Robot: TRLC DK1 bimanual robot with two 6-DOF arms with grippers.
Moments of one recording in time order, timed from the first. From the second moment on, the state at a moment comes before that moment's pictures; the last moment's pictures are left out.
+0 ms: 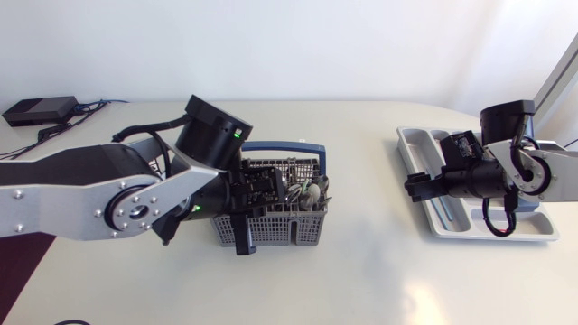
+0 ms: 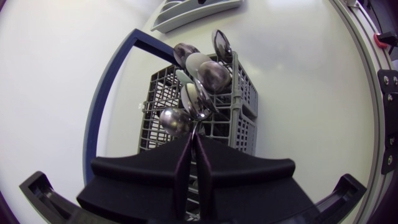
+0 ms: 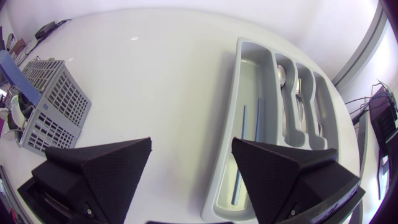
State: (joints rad) left arm -0.76 1.47 0.89 -0.20 -0.11 0.87; right arm -0.02 1.43 0.73 -0.14 -0.10 -0.19
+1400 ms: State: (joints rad) left arm -0.73 1.30 1.23 -0.67 -0.08 0.60; right arm 0.23 1.06 0.69 -0.26 -0.09 -0.19
